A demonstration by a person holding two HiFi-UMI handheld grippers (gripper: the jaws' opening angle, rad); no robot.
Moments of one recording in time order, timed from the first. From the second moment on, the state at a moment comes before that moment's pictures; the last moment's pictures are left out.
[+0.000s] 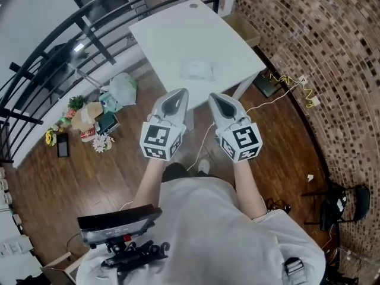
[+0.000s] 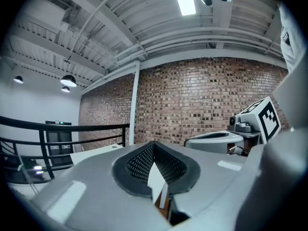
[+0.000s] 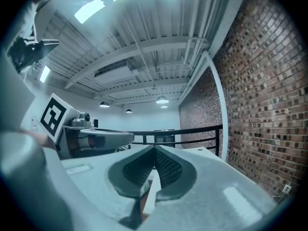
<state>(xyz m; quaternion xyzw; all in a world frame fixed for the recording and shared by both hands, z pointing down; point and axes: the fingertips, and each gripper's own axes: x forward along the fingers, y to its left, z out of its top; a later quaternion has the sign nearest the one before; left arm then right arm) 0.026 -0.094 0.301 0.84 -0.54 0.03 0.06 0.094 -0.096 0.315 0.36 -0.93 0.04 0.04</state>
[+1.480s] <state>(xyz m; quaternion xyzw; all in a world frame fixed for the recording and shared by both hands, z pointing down) -0.056 -0.349 0.393 0.88 -0.44 0.07 0.14 0.049 -0.315 0.418 0.46 -0.87 0.11 0.15</state>
